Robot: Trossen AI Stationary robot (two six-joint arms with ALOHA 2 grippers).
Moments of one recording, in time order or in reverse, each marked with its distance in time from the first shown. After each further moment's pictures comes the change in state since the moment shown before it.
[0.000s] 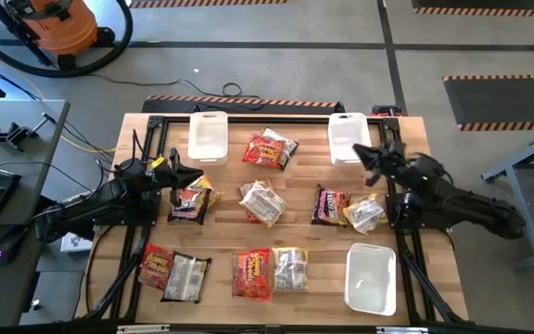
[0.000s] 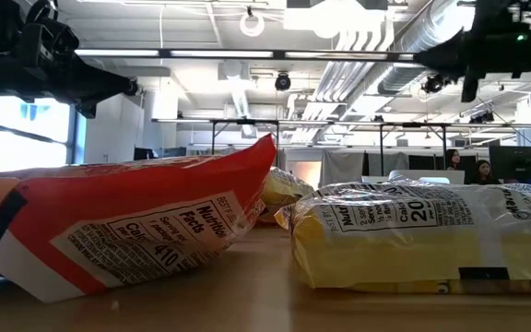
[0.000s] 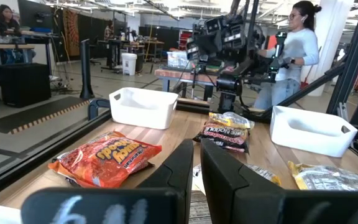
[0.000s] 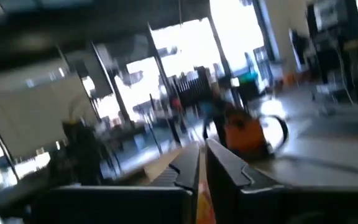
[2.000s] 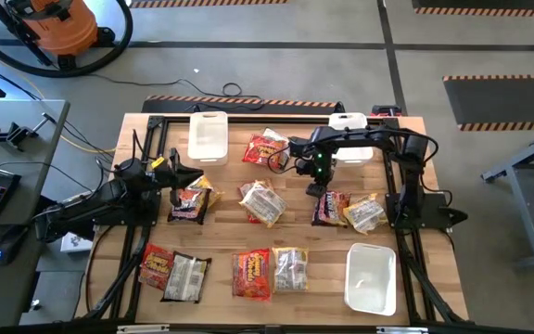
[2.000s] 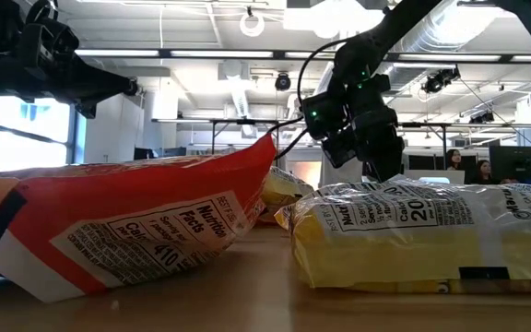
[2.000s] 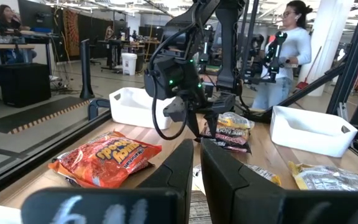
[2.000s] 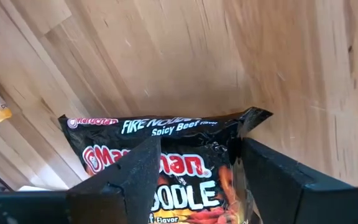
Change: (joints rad) left arm 0.000 0.000 0.000 0.000 0.000 0.000; right arm -0.045 1.701 1.113 -1.330 -0.514 -0.376
